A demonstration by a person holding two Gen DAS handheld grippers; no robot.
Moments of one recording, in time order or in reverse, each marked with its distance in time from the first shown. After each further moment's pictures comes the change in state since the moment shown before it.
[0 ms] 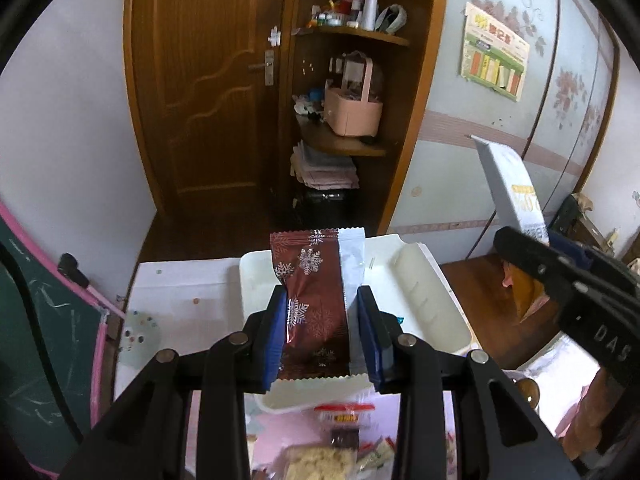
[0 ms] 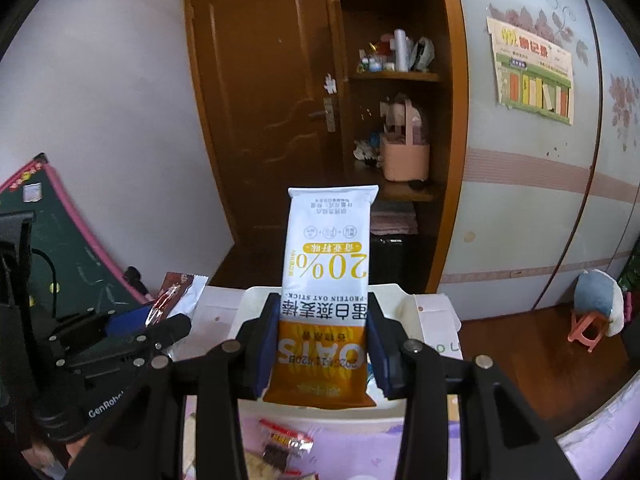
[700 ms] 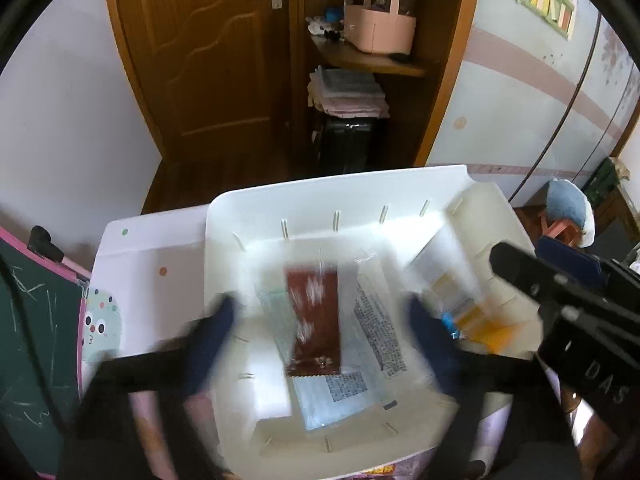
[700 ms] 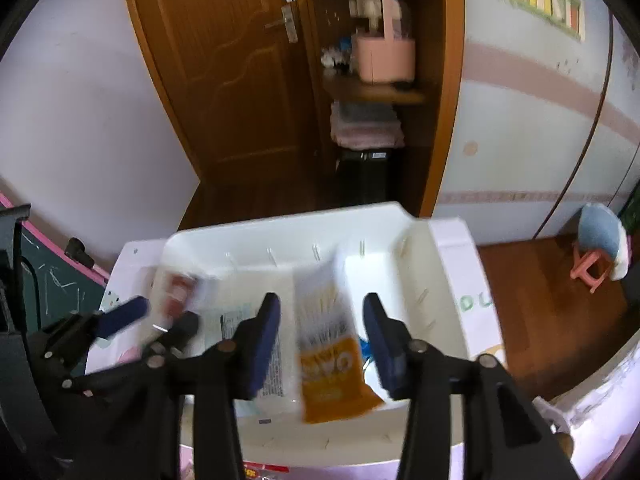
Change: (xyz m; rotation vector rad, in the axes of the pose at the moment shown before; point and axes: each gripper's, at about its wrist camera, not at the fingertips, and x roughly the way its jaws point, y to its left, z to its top) left arm 0.187 0.002 -0.020 0.012 0.228 0.103; right arm 0.161 -0.031 -0.049 0.103 0.305 -0.057
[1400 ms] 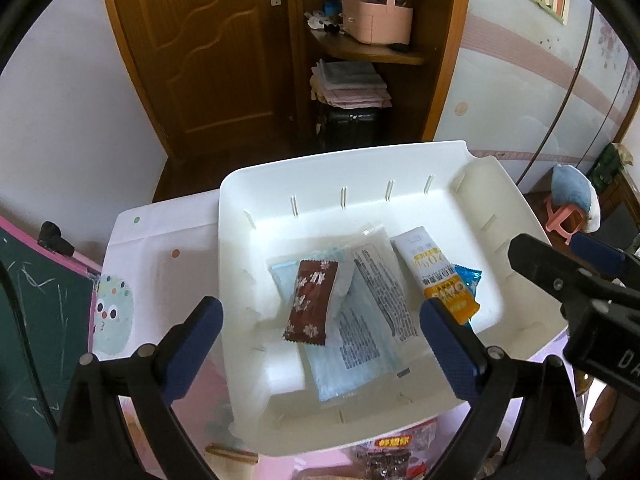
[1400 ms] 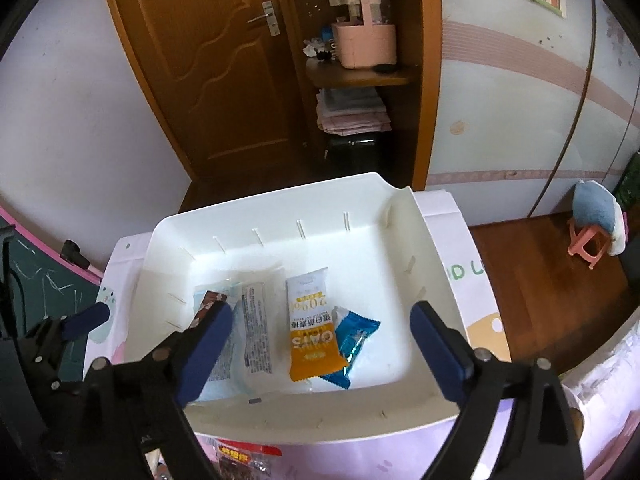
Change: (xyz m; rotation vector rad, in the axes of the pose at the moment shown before) left arm -0.024 0.004 -0.030 0.027 0.025 0.027; right arm -0.011 -0.014 -0.015 0.059 -0.005 -0.003
